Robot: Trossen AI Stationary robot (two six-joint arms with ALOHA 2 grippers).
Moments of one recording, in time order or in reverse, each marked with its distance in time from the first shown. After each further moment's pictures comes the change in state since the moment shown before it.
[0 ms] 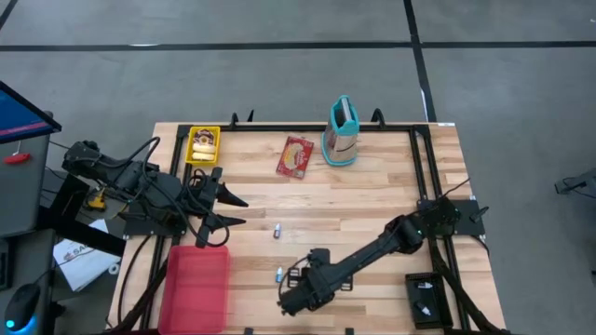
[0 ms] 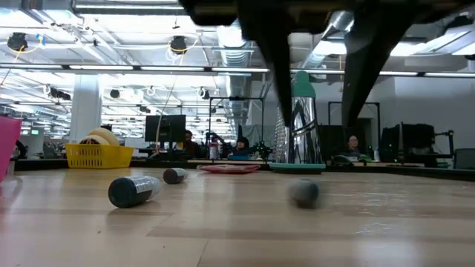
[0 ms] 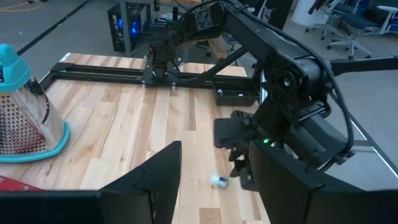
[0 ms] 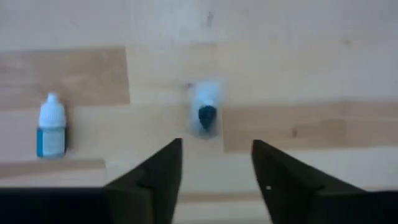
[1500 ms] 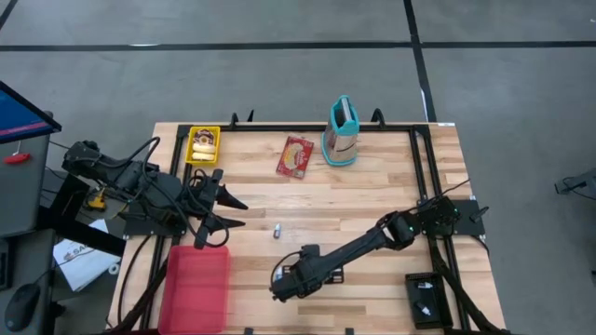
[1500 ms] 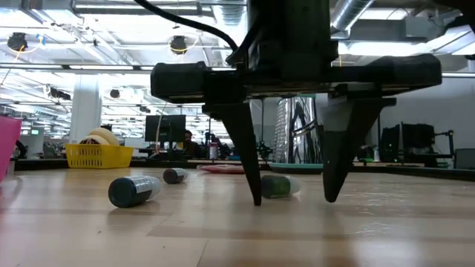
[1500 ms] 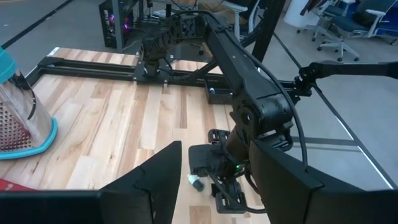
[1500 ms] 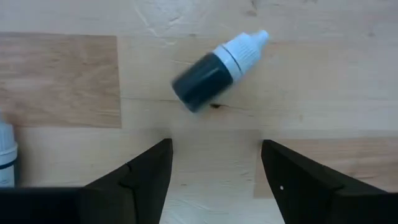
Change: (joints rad) left arm 0.000 0.000 0.000 0.000 0.033 -0.027; right arm -0.073 0.049 -0.124 0.172 -0.093 -0.151
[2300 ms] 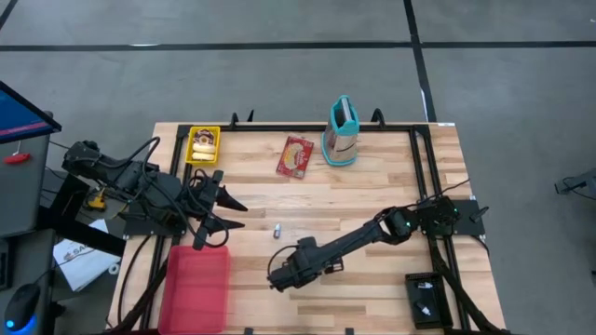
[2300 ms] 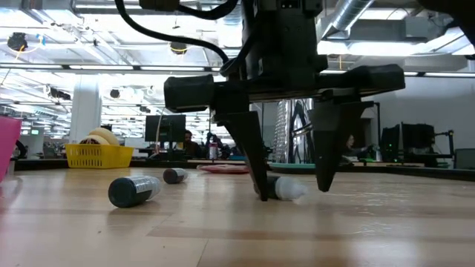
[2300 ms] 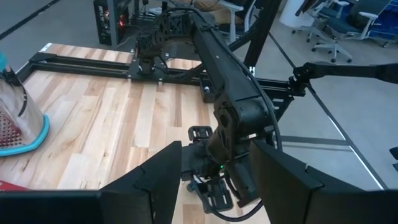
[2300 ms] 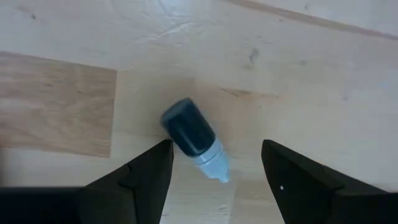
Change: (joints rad) left arm 0.000 0.000 0.000 0.000 0.021 -0.019; right arm -0.059 0.001 -0.003 -0.052 0.016 -0.193
